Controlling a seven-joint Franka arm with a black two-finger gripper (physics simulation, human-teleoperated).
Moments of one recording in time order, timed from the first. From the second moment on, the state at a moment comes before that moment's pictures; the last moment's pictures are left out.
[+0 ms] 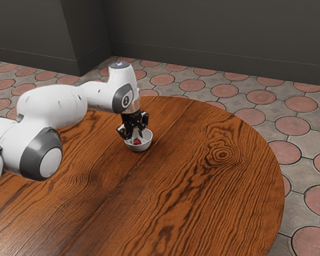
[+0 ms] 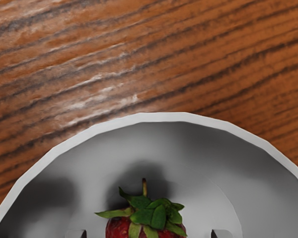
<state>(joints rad) -0.08 0.89 0.20 -1.16 -0.15 2.11 -1.11</state>
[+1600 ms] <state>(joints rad) -0.28 0.79 0.19 -1.13 -0.14 2.08 -1.11</state>
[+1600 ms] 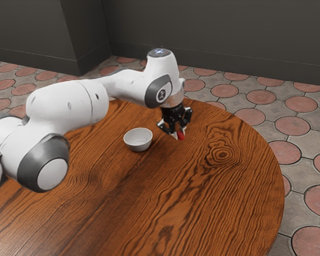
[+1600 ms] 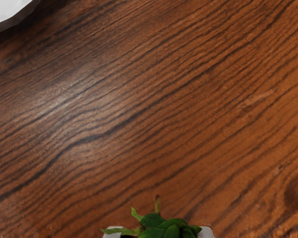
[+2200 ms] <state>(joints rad) -0.36 0.90 0.11 -1.14 -0.14 2.13 -1.11</state>
